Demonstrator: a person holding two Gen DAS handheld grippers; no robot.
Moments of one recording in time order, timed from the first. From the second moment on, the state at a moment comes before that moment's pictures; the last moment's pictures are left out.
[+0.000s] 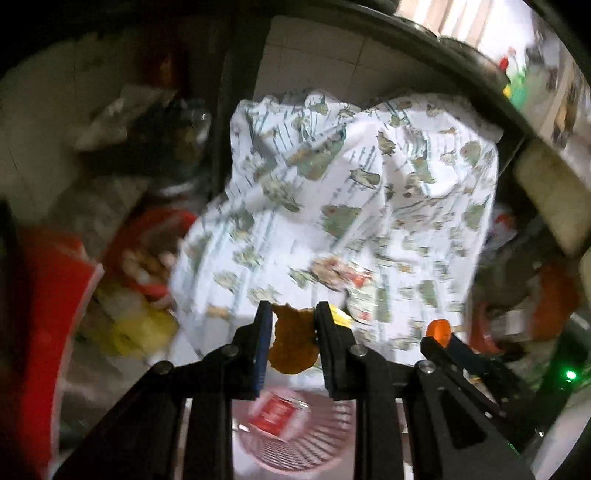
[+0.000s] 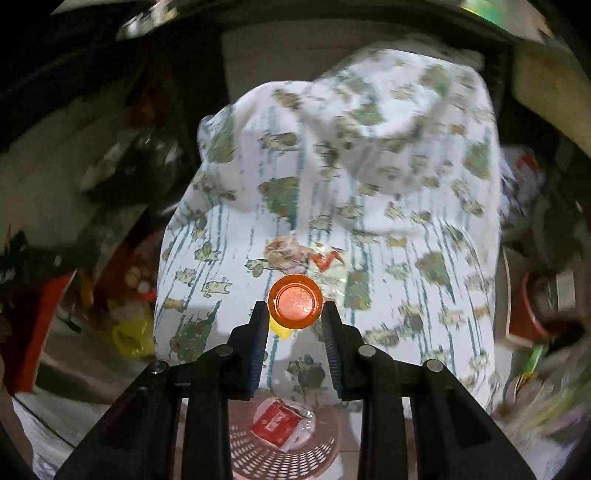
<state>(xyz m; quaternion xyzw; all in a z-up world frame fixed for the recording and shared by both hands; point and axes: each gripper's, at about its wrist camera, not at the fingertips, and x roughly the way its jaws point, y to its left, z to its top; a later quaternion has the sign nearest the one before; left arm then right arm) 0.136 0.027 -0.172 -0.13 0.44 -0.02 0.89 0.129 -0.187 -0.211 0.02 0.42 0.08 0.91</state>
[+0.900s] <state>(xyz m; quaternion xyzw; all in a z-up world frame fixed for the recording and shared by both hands) 0.124 0.000 -0.421 -0.15 0.63 0.01 0.77 0.125 -0.223 -0.393 0.16 0.61 0.09 0.77</state>
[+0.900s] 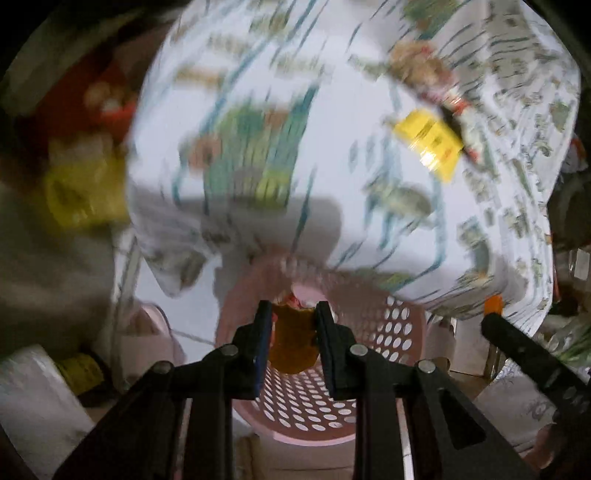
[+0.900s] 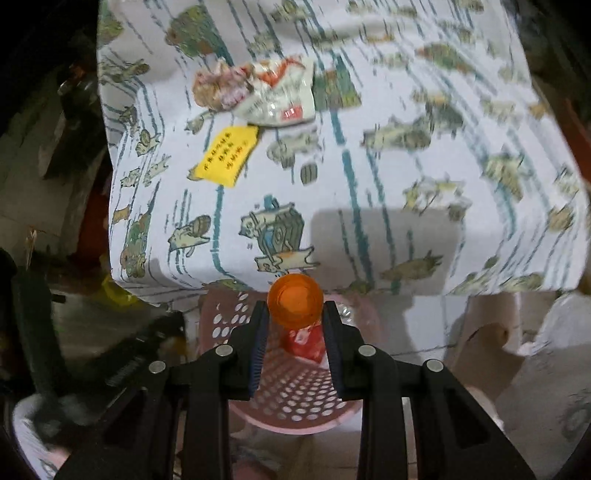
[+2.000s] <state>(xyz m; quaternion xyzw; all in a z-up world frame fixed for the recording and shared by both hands) 0.103 -0.047 -0.403 -0.02 0.58 -0.01 0.81 0.126 -0.243 -0.433 0.22 0.64 0.06 0.73</state>
